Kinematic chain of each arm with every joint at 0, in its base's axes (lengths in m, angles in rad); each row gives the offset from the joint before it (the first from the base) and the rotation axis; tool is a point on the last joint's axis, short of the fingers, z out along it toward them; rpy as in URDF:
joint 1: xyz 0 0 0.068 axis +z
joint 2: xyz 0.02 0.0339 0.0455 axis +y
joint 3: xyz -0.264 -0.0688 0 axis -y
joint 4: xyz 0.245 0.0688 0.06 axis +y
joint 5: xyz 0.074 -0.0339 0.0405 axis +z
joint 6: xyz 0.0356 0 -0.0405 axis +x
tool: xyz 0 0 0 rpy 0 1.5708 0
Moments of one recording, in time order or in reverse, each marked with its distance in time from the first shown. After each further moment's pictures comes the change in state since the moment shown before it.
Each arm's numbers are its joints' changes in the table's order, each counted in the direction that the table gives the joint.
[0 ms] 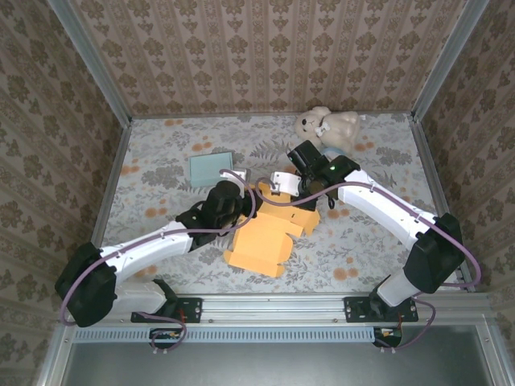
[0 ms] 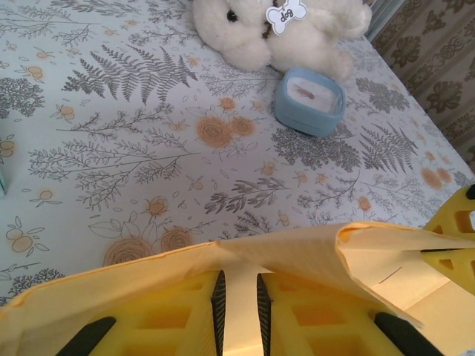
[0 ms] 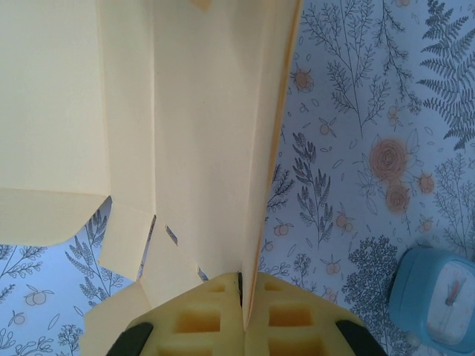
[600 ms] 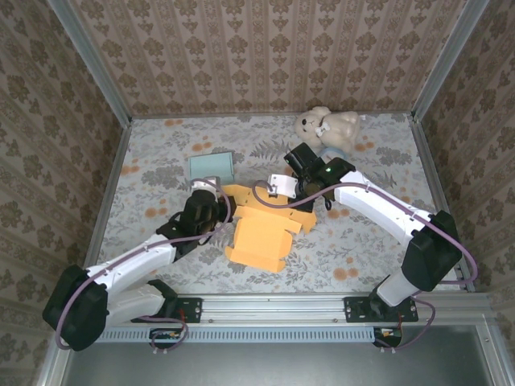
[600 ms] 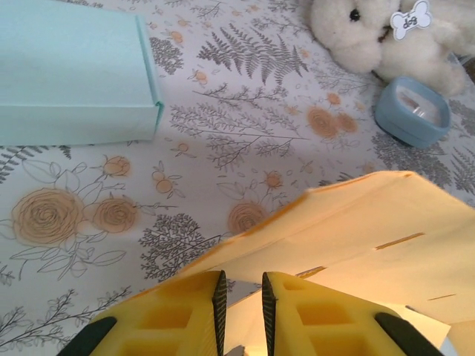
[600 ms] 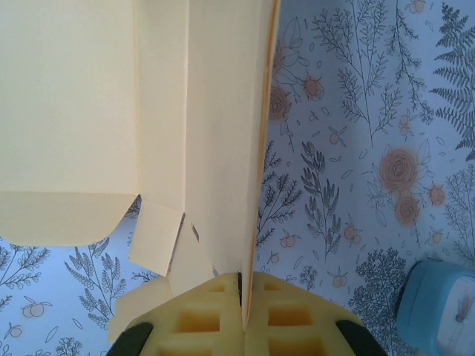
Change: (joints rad) left arm 0.179 -0.162 -0.212 0.009 -0.003 -0.056; right arm 0.013 0.019 -0.013 -0.027 0.000 -0.001
